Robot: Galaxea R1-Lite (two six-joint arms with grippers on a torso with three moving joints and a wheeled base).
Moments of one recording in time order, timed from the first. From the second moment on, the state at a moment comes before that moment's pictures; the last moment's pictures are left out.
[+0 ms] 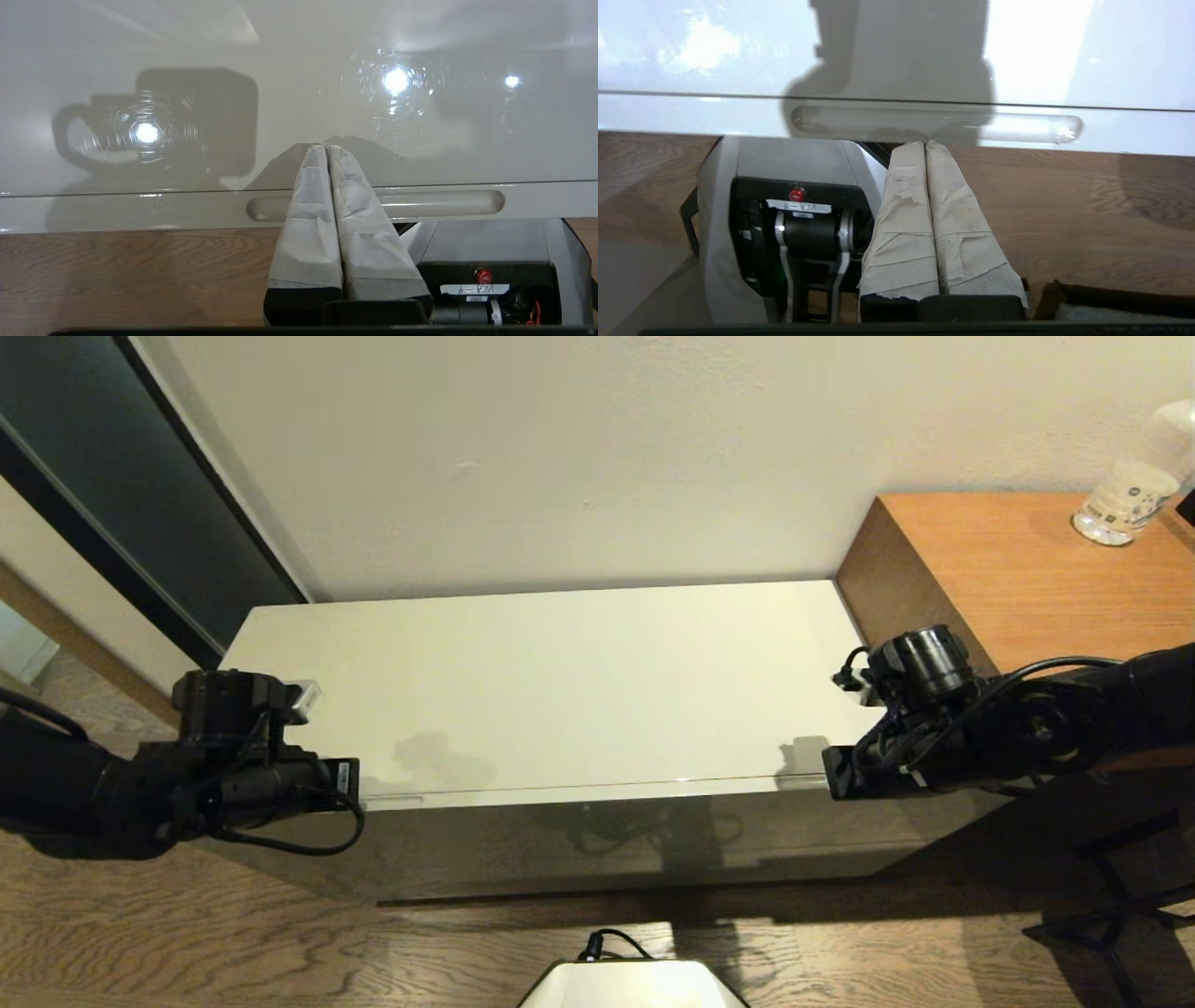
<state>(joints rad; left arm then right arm) 0.00 1.87 -0.82 -0.39 -0.03 -0.01 0.27 1.93 -1.12 0.07 -0.05 0.17</state>
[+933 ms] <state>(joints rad) -0.03 1.85 -0.75 -0.39 -0.02 -0.01 0.28 1.99 -1.17 0.07 -0.05 0.22</state>
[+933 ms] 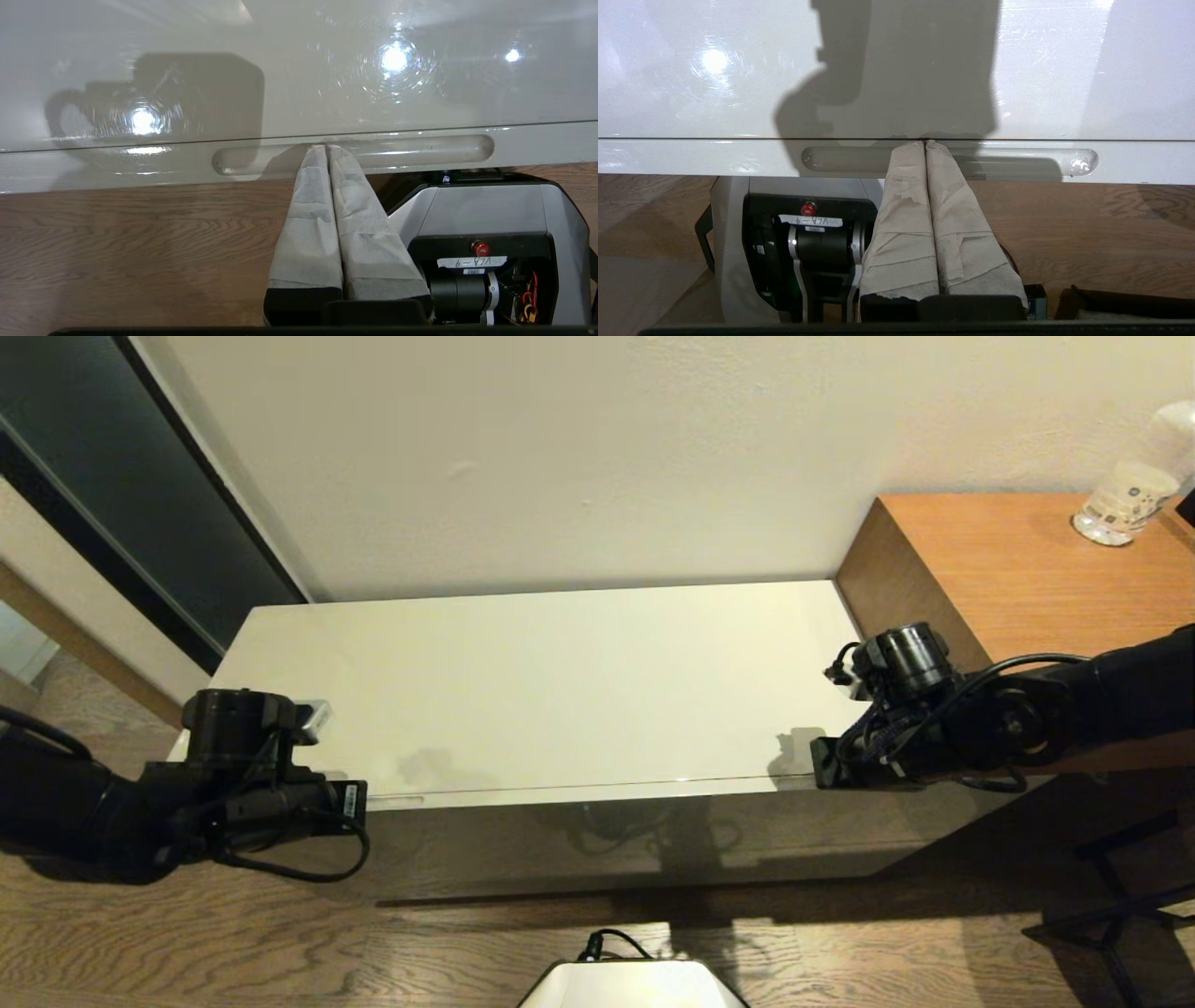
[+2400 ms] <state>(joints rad) -0.04 1.91 -0.73 -0.41 -0.02 -0.02 0.28 2.00 -1.14 0.07 -0.05 0.24</state>
